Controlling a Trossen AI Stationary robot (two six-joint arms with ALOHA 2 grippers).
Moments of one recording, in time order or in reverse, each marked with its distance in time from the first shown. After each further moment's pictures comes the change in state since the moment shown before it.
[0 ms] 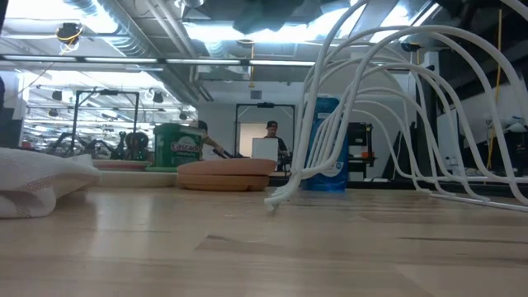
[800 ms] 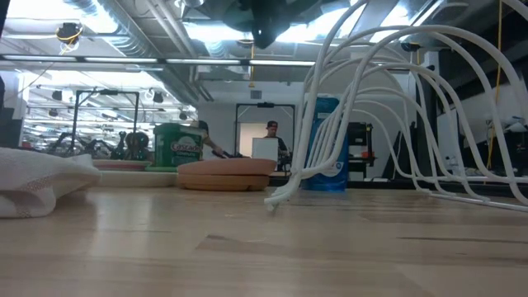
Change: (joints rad) left arm -0.009 0.021 0.022 -0.103 -0.164 0.108; right arm 0.000 0.637 0.592 -0.250 0.141 -0.381
